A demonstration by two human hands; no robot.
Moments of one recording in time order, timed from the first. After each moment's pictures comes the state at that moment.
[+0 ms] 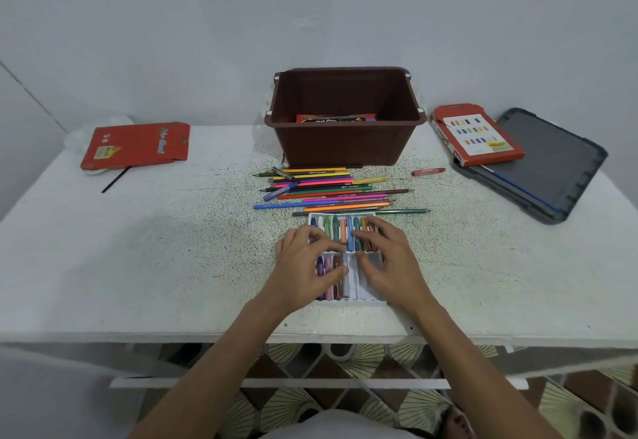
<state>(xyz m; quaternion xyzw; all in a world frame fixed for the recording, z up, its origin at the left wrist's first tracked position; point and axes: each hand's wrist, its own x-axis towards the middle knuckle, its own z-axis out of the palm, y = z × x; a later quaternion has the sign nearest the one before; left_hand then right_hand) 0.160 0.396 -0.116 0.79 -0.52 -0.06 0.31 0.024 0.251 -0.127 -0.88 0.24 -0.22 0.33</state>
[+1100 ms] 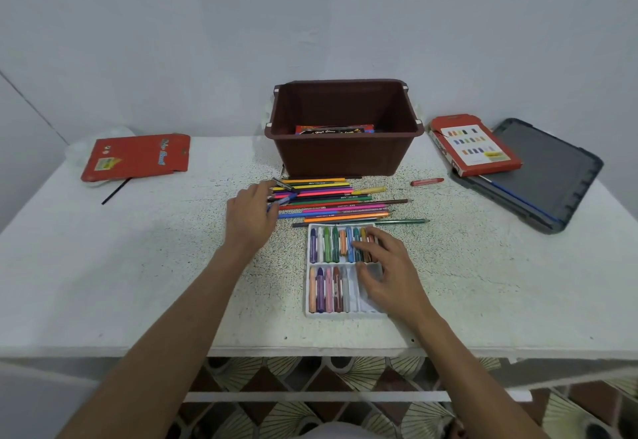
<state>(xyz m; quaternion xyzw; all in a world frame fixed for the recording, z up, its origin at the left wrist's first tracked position) 0.276 0.371 -0.100 0.88 -0.39 0.08 0.23 0.023 0.253 -0.125 -0.88 0.25 -0.21 0.34</state>
